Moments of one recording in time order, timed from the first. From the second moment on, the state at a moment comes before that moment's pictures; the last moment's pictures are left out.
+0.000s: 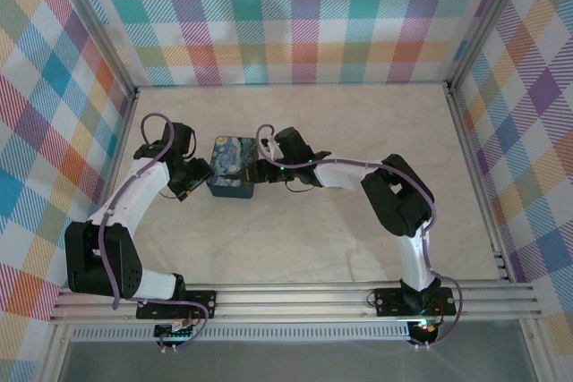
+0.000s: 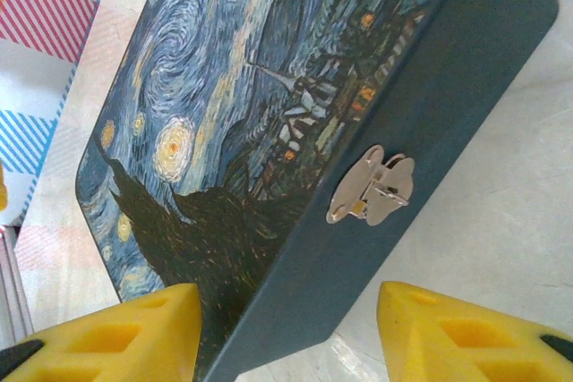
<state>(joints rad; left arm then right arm) -0.10 1.39 1.05 -0.90 0.04 -0.78 0.77 2.04 1.33 0.02 -0.42 0.57</state>
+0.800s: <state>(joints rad) -0.10 1.44 1.10 -0.74 -0.15 -0.72 0.69 1.61 1.07 -0.13 -0.30 0.42</state>
